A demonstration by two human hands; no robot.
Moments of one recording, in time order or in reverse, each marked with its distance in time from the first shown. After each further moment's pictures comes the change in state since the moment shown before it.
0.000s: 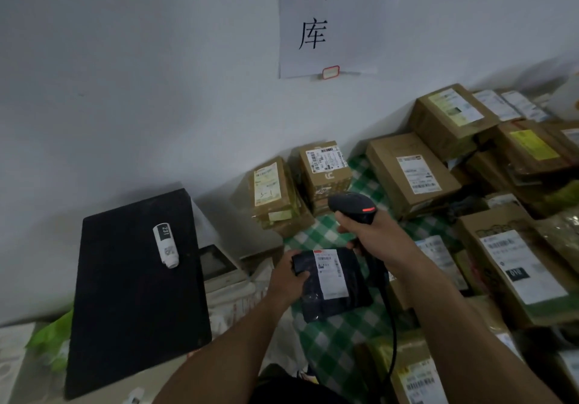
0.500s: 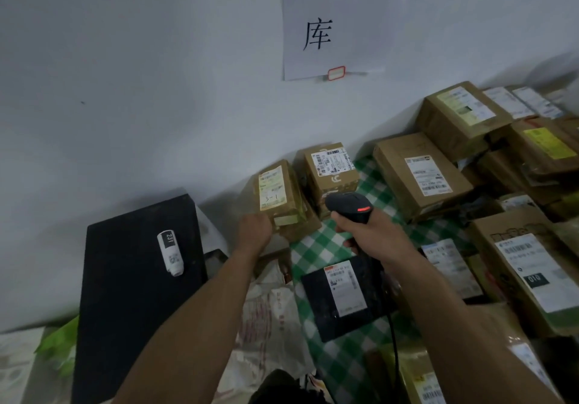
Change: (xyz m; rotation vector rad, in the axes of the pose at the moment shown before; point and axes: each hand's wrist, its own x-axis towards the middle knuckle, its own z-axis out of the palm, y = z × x) left_hand 0.047 0.076 -0.114 0.271 0.228 -0.078; right_hand 0.012 -0.011 0.015 0.014 -0.013 -0.015
